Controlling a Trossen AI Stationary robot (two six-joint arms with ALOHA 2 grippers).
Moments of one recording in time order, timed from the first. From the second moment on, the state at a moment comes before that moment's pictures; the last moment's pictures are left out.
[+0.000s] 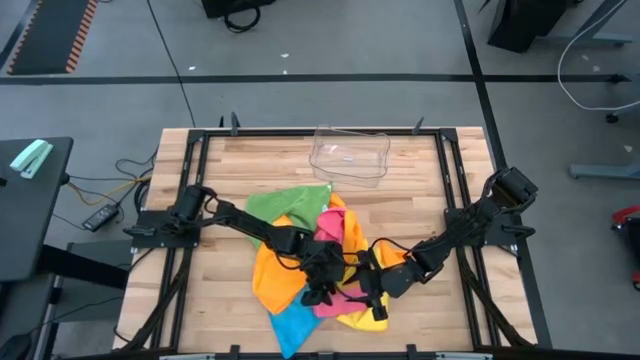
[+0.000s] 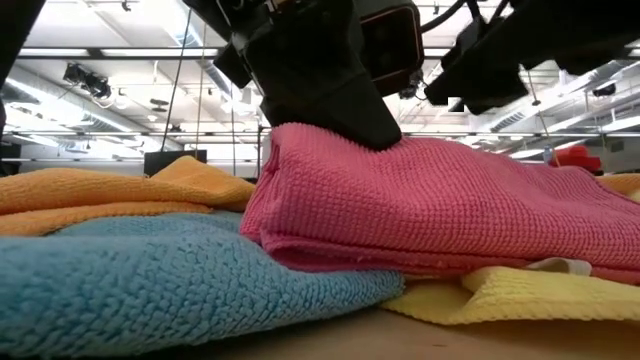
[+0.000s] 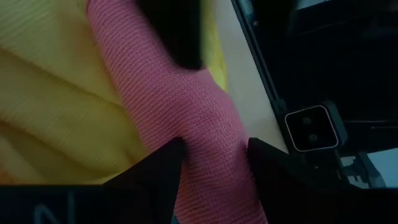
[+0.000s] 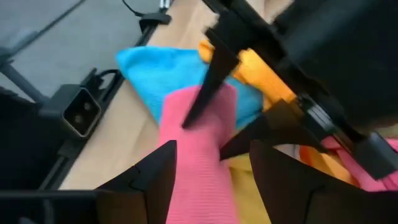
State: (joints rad) left arm -0.26 2.09 1.34 -0.02 0.51 -0.26; right arm 0.60 1.68 0.79 0.32 0.33 0.26
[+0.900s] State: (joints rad) left arm -0.29 2.09 1.34 -0.01 0.48 -0.25; right arm 0.60 1.82 0.79 0.48 0.25 0.42
